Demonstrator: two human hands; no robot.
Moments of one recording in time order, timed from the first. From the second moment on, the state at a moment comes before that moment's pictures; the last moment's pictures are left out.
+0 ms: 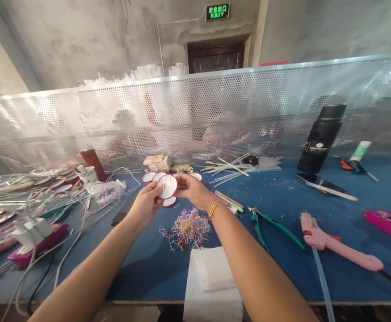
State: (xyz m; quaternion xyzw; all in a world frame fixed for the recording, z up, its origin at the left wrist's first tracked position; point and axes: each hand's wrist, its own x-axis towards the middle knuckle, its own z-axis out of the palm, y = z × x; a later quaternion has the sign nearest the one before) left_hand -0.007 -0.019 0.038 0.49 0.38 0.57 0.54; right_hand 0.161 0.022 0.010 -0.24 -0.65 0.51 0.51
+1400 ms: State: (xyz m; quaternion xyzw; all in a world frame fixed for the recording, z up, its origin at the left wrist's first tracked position) left_hand -0.005 -0.004 0.014 0.56 0.43 0.51 0.49; right_hand 0.173 0.031 0.004 -0.37 -0.71 0.29 0.52
